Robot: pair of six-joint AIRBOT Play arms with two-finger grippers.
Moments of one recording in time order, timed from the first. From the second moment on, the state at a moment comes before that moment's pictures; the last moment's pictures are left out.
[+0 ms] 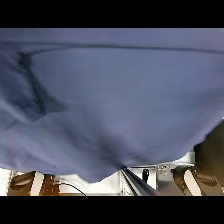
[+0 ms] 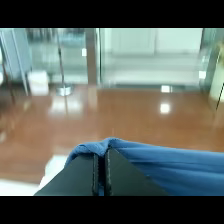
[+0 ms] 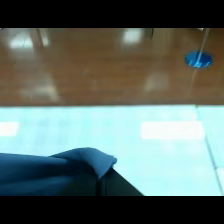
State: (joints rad) left arm 0.32 -0.42 1.50 1.37 -1.16 -1.48; right arm -0.27 -0.63 1.67 -1.28 1.49 1.53
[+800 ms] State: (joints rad) left arm 0.10 -1.30 1.21 1.09 -0.73 -1.50; right arm -0.24 -1.41 1.37 -0.90 1.02 1.25
